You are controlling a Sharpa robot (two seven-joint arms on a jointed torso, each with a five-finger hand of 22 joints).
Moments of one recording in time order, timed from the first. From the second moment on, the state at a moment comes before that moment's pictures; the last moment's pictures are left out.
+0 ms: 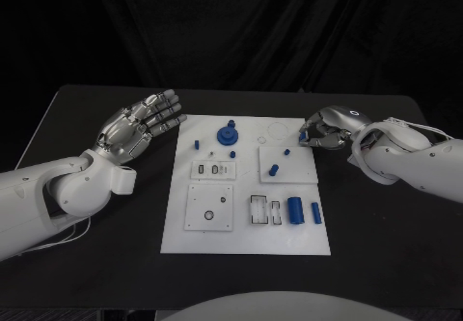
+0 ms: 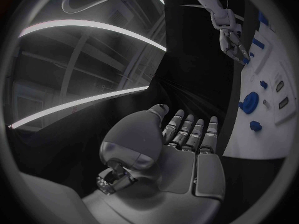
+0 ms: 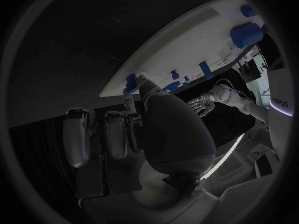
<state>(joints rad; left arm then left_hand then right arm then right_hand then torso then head) 1.30 -0.99 -0.21 1.56 0.08 0.18 0.68 1.27 0.28 0.06 0.13 0.53 0.42 0.15 0.09 0.05 0.18 0.21 0.29 0.05 0.11 0.23 0.20 0.04 0.14 0.16 0.29 0.13 0.07 1.35 -0.99 -0.25 1.46 -1.41 -0.49 -0.04 1.38 -0.08 0.17 0.15 0.17 0.96 0.12 0.13 0.19 1.47 0.03 1.57 1.31 1.47 -0.03 1.57 1.31 0.03 1.47 0.08 1.49 1.31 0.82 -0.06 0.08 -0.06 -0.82</state>
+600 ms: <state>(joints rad) 1.30 -0.99 -0.21 1.56 0.08 0.18 0.68 1.27 0.28 0.06 0.13 0.53 0.42 0.15 0.09 0.05 0.18 0.21 0.29 0.05 0.11 0.23 0.20 0.04 0.14 0.16 0.29 0.13 0.07 1.35 -0.98 -0.25 1.46 -1.42 -0.49 -0.04 1.42 -0.07 0.20 0.11 0.36 1.01 0.11 0.18 0.24 1.47 0.03 1.57 1.31 1.47 -0.03 1.57 1.31 0.03 1.47 0.08 1.49 1.31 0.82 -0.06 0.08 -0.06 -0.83</state>
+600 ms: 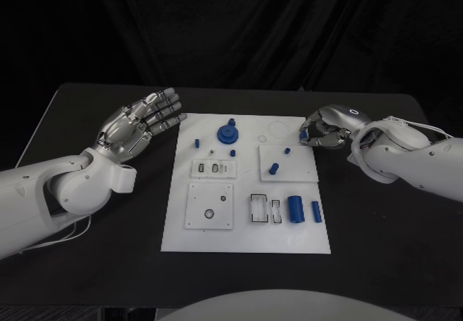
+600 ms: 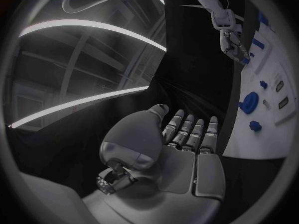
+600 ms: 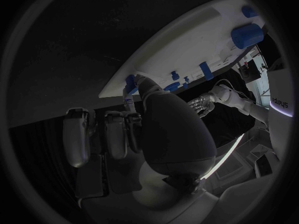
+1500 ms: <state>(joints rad) 1.30 -0.99 -0.21 1.56 0.09 0.18 0.68 1.27 0.28 0.06 0.13 0.53 0.42 0.15 0.09 0.05 0.18 0.21 0.29 0.05 0.11 0.23 0.20 0.04 0.14 0.16 0.29 0.13 0.07 1.44 -0.94 -0.25 1.75 -1.54 -0.50 -0.11 1.42 -0.07 0.20 0.11 0.37 1.02 0.11 0.21 0.25 1.47 0.02 1.57 1.31 1.47 -0.04 1.57 1.31 0.03 1.47 0.07 1.49 1.31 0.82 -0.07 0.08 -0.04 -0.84</state>
